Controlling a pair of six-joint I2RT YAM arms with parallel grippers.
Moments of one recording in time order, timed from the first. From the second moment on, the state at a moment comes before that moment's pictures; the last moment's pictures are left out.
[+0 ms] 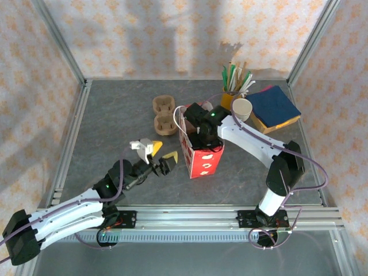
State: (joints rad) left arm -0.84 0.71 0.35 0.34 -0.10 -0.43; right arm 0.78 1.70 1.54 -1.23 -0.02 0.66
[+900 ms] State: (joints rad) left arm -0.80 1.04 0.68 0.10 0.07 -0.65; right arm 0.79 1.70 1.57 -1.22 -0.02 0.67
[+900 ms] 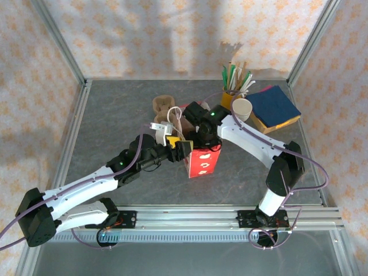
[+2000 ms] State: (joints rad) left arm -0.78 1.03 0.69 0.07 0.07 -0.64; right arm 0.79 1.73 1.60 -1.24 -0.02 0.67
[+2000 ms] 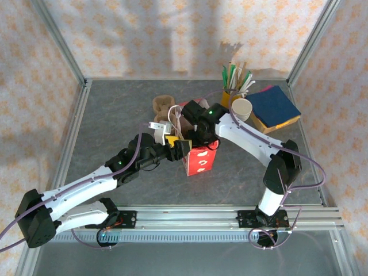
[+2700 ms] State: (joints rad) left arm -0.78 1.00 0.69 0.05 0.07 -0.61; right arm 0.79 1.76 1.55 -1.21 -0.03 0.65
